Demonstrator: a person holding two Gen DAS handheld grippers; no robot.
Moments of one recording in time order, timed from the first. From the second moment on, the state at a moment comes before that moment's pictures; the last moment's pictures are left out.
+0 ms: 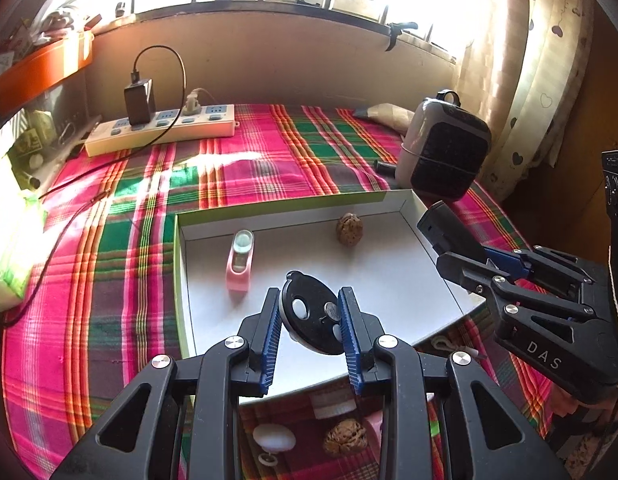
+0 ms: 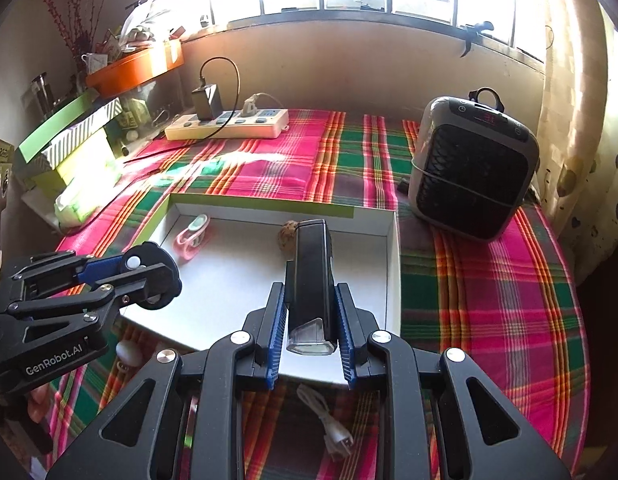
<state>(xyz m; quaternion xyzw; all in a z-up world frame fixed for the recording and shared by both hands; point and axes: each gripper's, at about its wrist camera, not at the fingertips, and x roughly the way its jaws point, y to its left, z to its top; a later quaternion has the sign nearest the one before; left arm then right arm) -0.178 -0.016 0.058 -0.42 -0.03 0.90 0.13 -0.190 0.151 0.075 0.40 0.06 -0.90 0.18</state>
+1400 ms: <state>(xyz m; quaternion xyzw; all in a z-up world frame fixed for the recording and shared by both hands) -0.269 0.006 0.019 -0.47 0.00 0.87 0.13 -0.262 0.148 0.029 0.46 0.05 -0.87 0.16</state>
